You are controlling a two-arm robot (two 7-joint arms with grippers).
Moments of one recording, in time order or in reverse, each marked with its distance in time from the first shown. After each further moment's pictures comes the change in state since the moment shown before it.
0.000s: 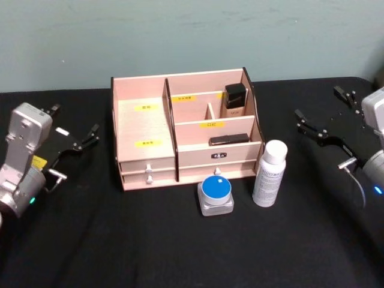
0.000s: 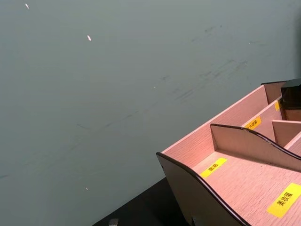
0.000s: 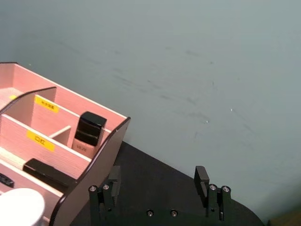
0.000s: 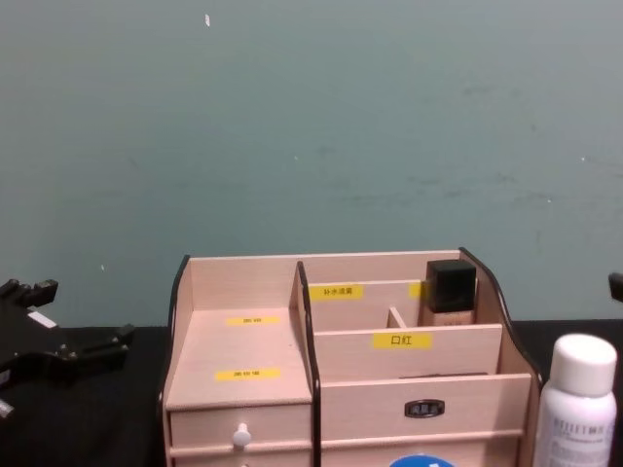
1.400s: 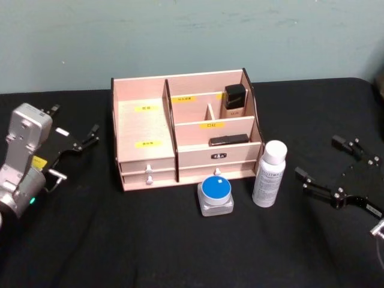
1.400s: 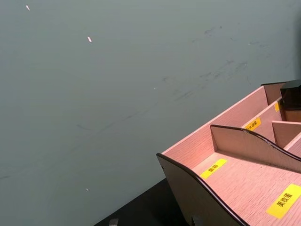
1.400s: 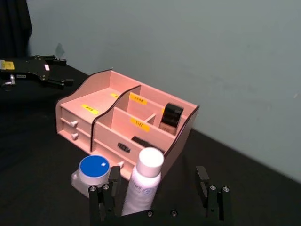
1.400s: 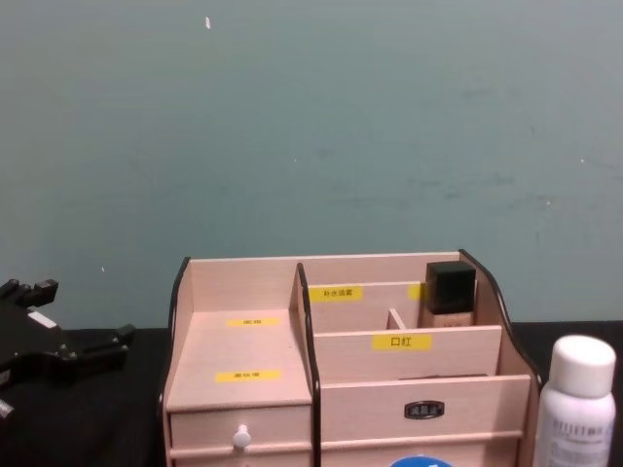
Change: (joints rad) left arm 0.000 0.000 0.000 0.000 0.000 0.000 0.000; right arm -0.469 0.163 0.259 -0.448 0.179 0.110 0.175
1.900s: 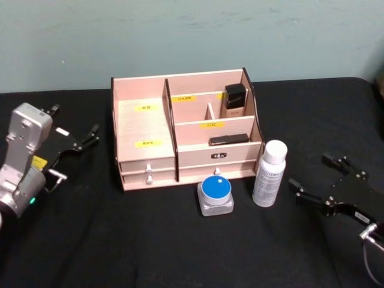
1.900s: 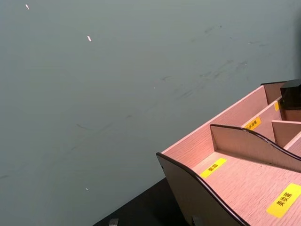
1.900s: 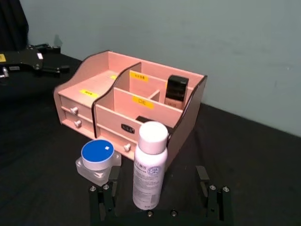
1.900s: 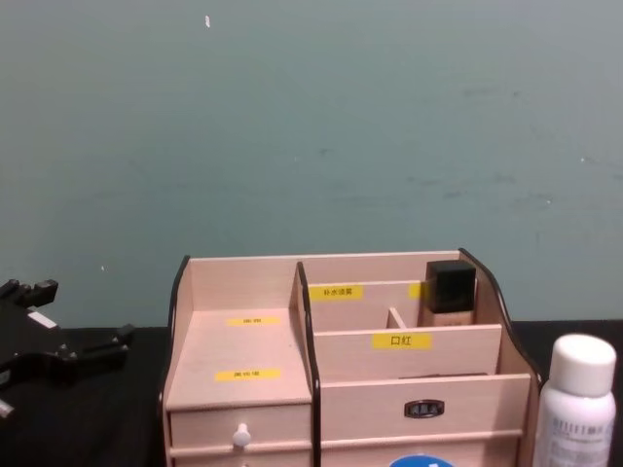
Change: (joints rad) left arm 0.000 0.000 0.000 0.000 0.000 0.000 0.000; right arm 0.072 -0.076 -0.043 0.117 0.066 0.064 0.076
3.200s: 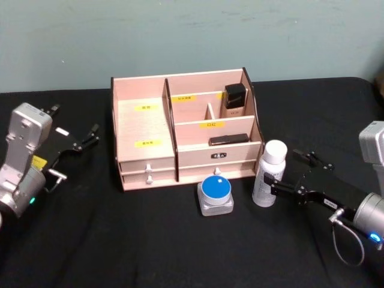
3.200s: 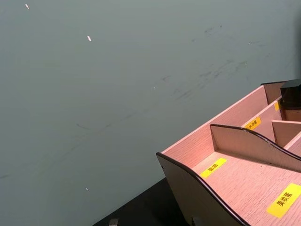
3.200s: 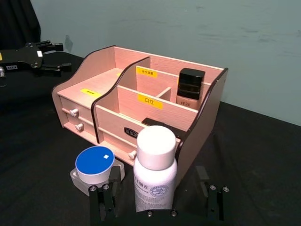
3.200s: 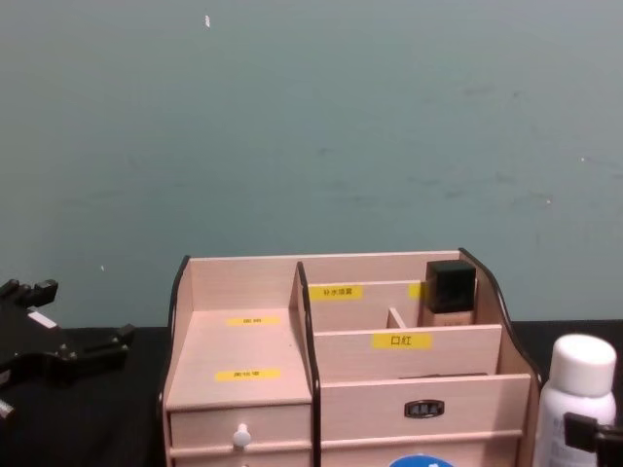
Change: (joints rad) left arm 0.000 0.000 0.000 0.000 0.000 0.000 0.000; right arm 0.228 -0.137 -0.101 0.242 -0.046 0.005 0.150
